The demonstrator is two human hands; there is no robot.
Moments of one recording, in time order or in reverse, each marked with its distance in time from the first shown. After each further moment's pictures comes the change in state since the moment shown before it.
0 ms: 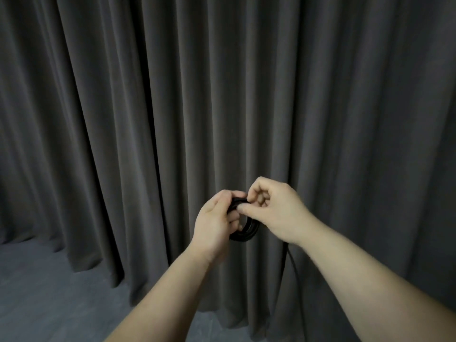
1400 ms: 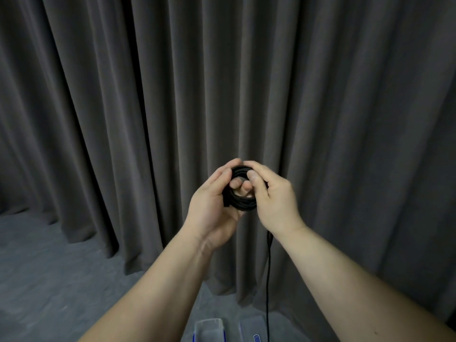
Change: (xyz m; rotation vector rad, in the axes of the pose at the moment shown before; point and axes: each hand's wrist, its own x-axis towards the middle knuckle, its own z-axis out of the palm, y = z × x) left_hand -0.015 -0.008 0.025 -0.548 -0.163 -0.156; right_hand -0.018 0.044 0.015 0.121 0.305 -0.128
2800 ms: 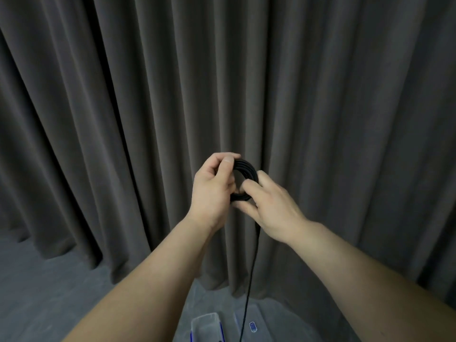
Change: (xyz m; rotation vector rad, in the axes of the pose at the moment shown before) left_hand 0.021 -0.006 -0.001 0.475 0.004 0.234; right_hand -0.020 -0.017 -0.029 -0.779 -0.349 -0.168
